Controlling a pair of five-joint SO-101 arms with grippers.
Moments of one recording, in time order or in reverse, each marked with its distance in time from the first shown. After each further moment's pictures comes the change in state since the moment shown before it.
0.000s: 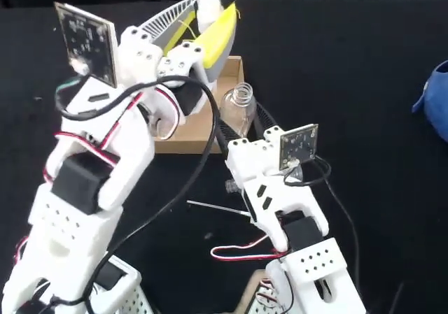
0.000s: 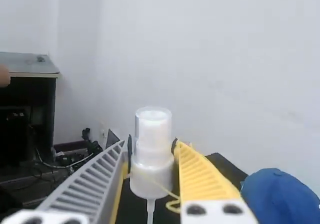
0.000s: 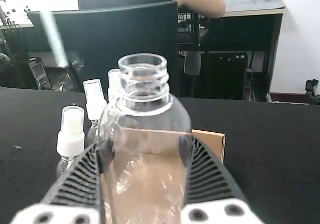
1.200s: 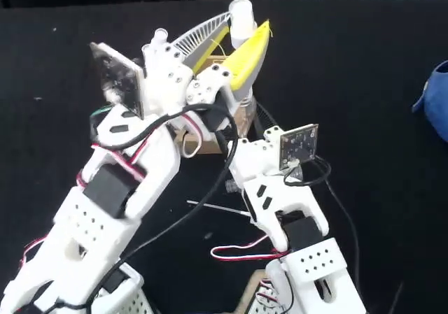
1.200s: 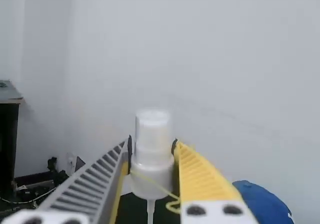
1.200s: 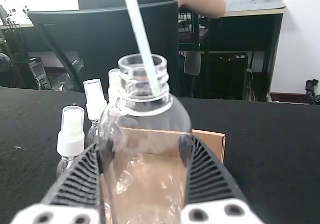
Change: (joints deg) left arm 6.3 -4.7 14.3 -17.2 0.0; right arm 0.0 0.0 0.0 0.0 0.0
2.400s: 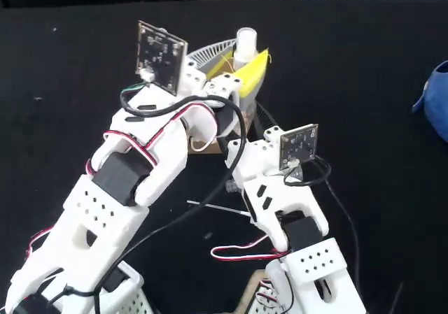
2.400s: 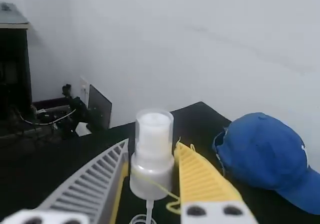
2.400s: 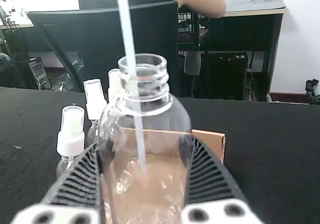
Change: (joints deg) left arm -0.2 6.3 -3.8 17.0 -1.8; right arm 0.0 0.0 0.0 0.0 0.0
